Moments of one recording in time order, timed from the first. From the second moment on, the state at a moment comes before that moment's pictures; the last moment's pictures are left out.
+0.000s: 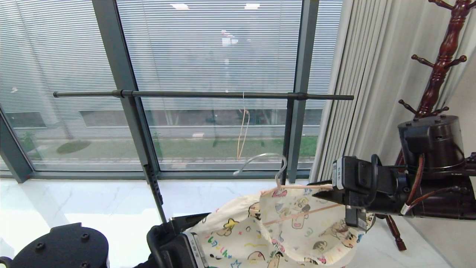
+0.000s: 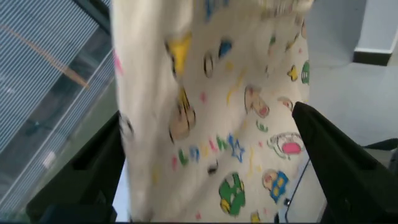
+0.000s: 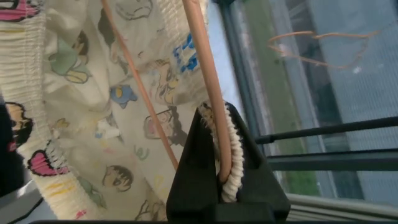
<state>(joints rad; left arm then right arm) -0.90 1.40 -0.27 -0.76 0.04 0.45 0.67 1.52 -0.81 -0.24 0.32 -0.78</state>
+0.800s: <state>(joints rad) -0.52 1.34 -0.11 -0.76 0.03 0.30 0.65 1.47 -0.82 -0.30 0.35 -0.77</state>
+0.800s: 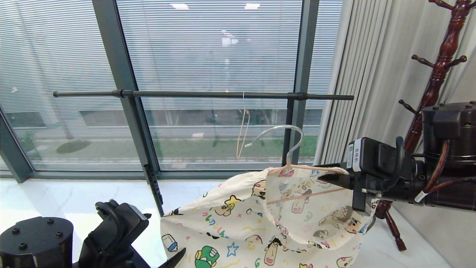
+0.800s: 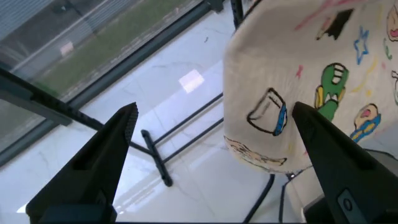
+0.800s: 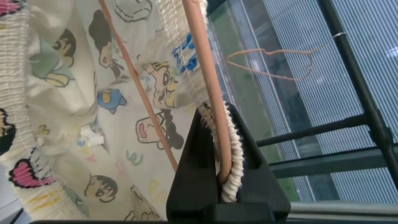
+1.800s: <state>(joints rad) -0.31 1.40 -0.05 -0.78 0.02 0.24 0.66 1.44 -0.81 -0.34 0.33 -0.72</state>
